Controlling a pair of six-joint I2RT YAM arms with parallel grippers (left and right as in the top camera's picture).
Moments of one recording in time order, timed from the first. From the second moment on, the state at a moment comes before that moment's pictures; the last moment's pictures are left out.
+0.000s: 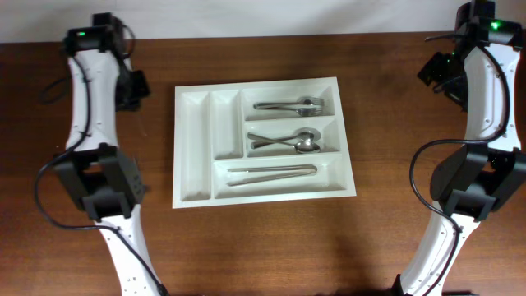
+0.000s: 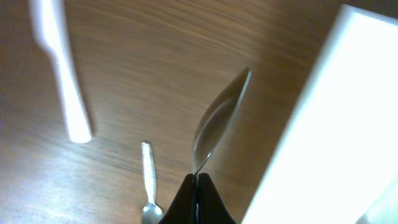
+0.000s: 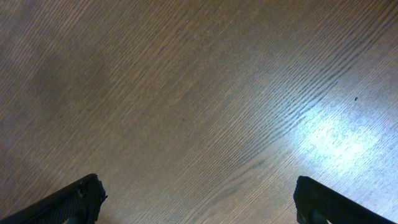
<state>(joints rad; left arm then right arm) 0.09 2.36 2.37 -1.50 -0.07 -0.21 -0.25 2.27 2.33 -1.36 0.19 0.64</state>
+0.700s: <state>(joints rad) -0.11 2.36 2.11 -1.41 -0.03 -0.18 -0.25 2.27 2.33 -1.35 0.19 0.64</state>
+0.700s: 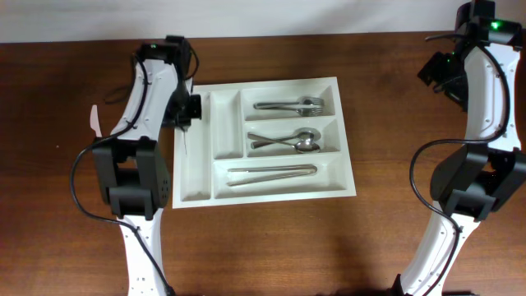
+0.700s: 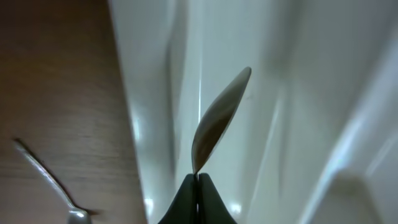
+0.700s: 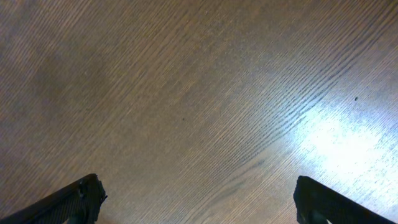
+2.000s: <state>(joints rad) 0.10 2.37 2.63 -1.67 -0.11 -0.38 -0.25 2.27 2.33 -1.36 0.19 0.64</state>
